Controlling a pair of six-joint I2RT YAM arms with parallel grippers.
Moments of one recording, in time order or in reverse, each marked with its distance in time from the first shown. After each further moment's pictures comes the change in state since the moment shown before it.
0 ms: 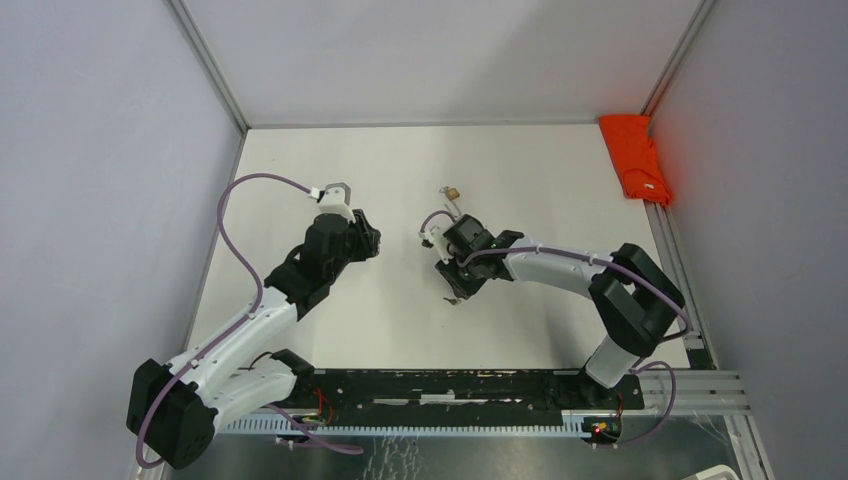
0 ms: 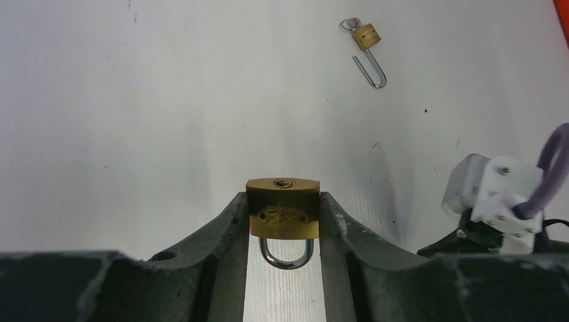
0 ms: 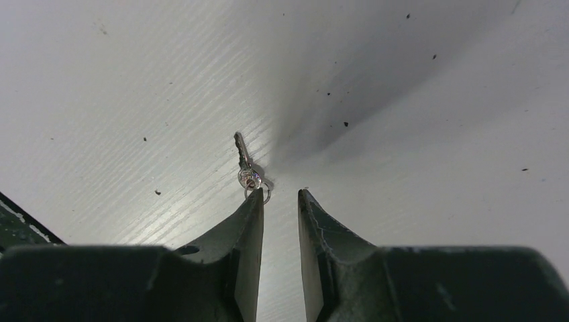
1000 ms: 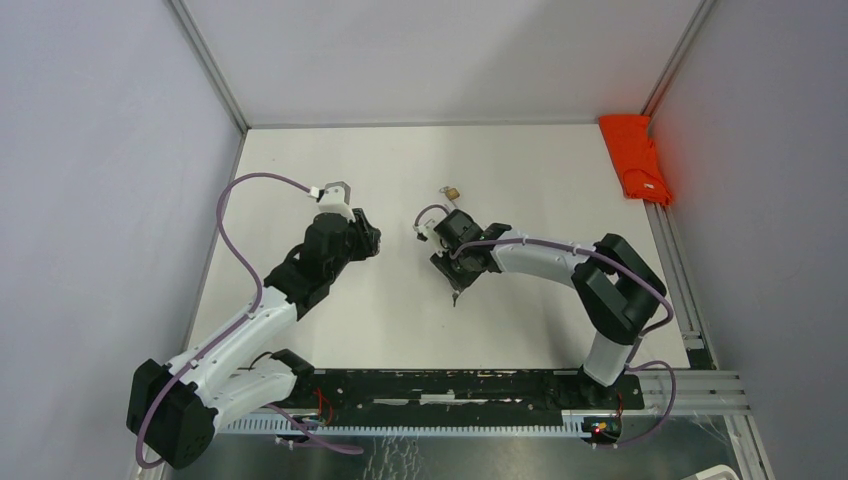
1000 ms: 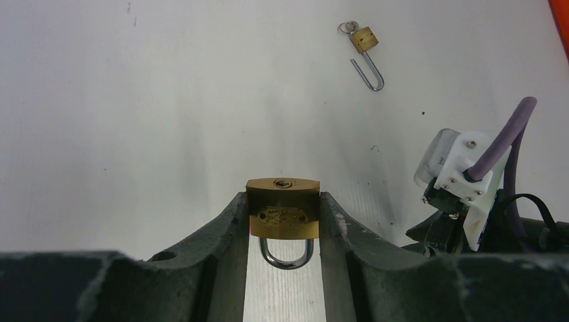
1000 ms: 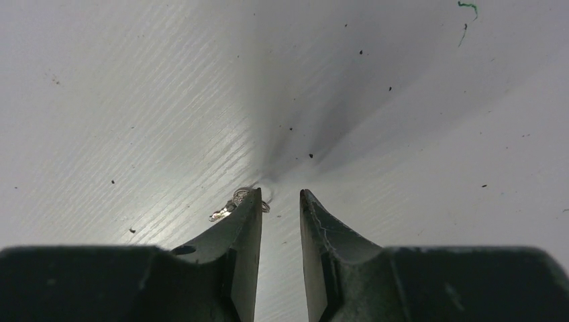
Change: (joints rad) left arm 0.000 0.000 0.006 0.000 0.000 0.000; right arm 0.000 0.079 0.096 -0.026 0.097 0.020
